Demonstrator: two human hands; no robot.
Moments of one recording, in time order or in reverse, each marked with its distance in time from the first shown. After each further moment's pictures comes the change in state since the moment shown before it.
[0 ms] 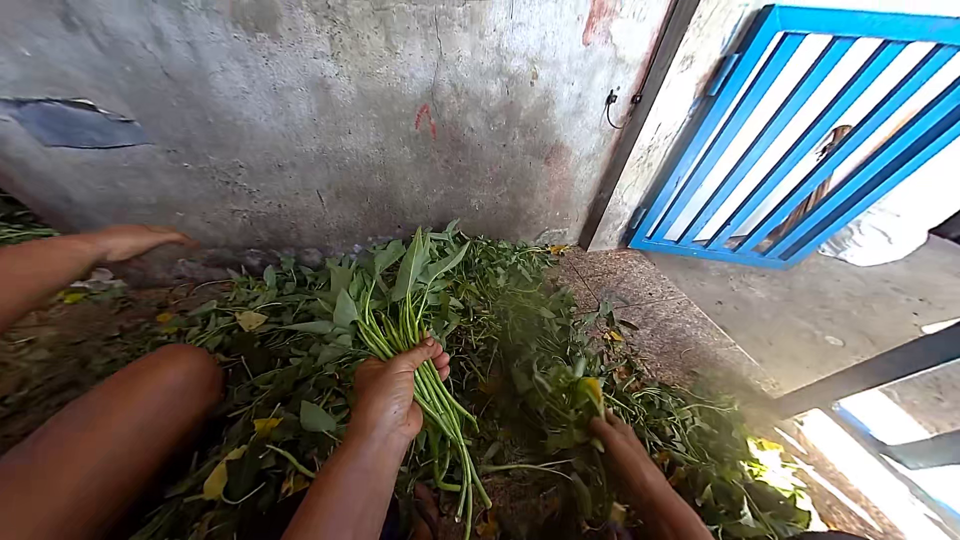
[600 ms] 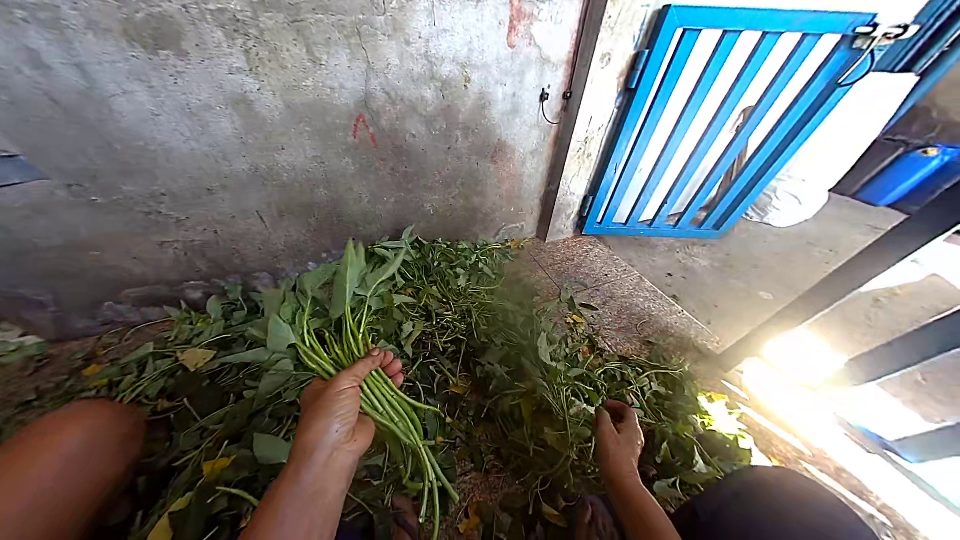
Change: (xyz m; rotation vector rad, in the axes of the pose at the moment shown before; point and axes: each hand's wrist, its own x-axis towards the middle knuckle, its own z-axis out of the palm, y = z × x) left_hand -0.004 -0.009 0.005 0.018 -0.008 0.039; right_hand 0.018 0.069 -0.049 -0.193 0.618 -0.104
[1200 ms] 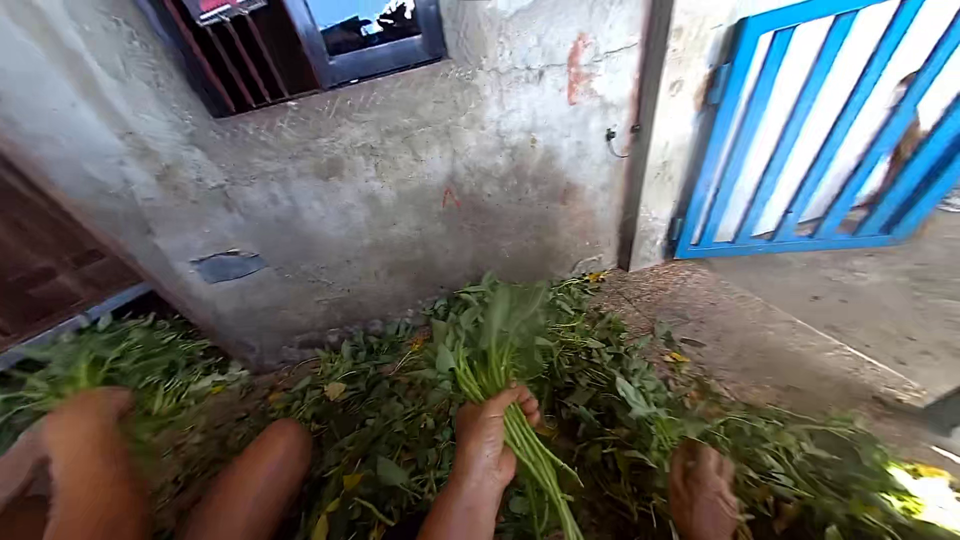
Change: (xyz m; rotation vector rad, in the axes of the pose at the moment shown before) left_hand -0.042 0.000 0.037 -0.029 -0.174 -0.140; right_hand -0.038 -0.033 0.027 -0.282 -0.034 -0.287
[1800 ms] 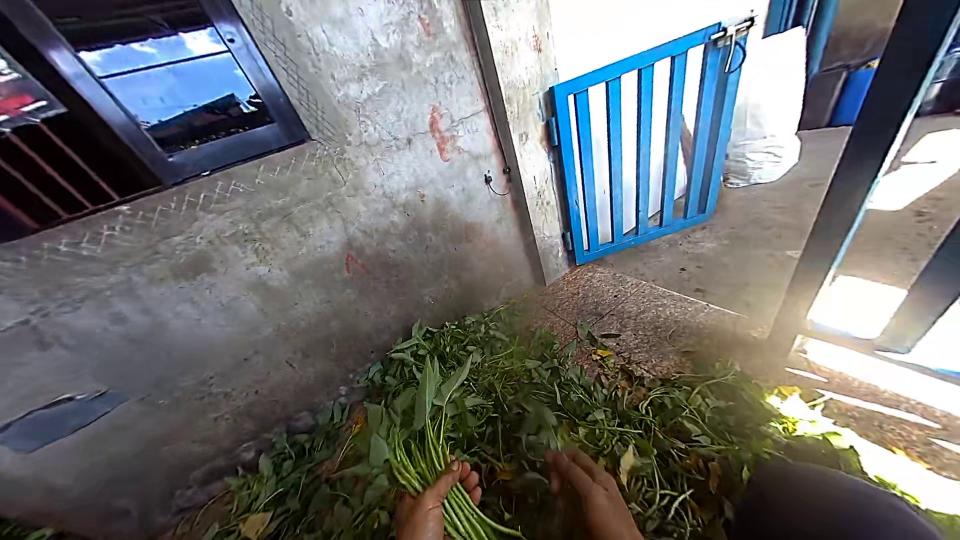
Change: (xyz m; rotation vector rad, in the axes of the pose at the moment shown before) left_hand 0.015 -0.031 0.004 0.210 -0.039 0.026; right_hand -0.015 -0.089 -0.029 1.178 -0.392 0.340
